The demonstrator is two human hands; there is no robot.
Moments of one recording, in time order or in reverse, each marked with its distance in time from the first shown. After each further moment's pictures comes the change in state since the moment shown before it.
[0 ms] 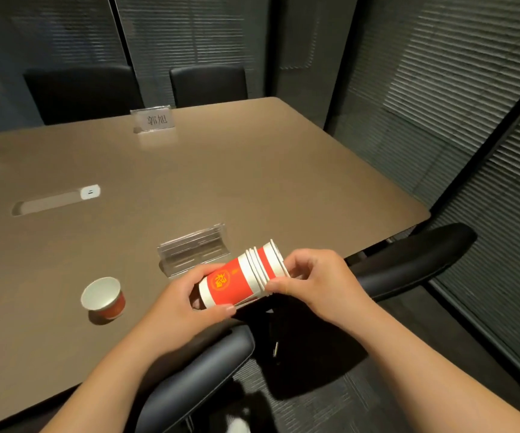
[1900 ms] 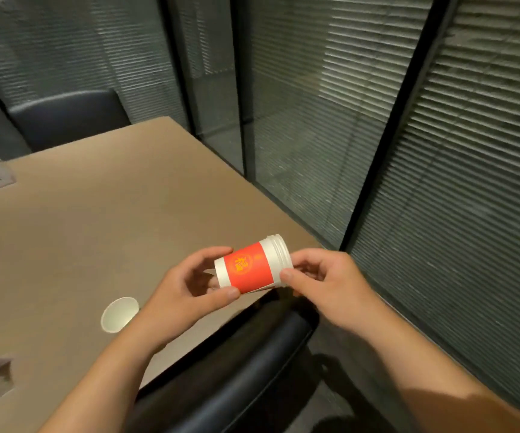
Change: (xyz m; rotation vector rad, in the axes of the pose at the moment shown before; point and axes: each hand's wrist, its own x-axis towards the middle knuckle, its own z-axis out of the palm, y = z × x) left_hand 0.334 0.150 0.326 -0.168 -0.137 0.017; right_hand 0.105 0.237 -0.385 0.283 0.167 0.028
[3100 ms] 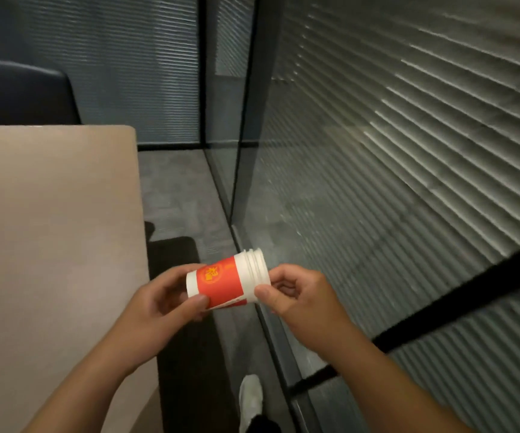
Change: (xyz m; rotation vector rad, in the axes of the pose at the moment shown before) left_hand 0.516 0.017 0.142 -0.124 0.270 -0.057; right_hand 0.485 0.084 -0.310 -0.110 -0.215 -0.016
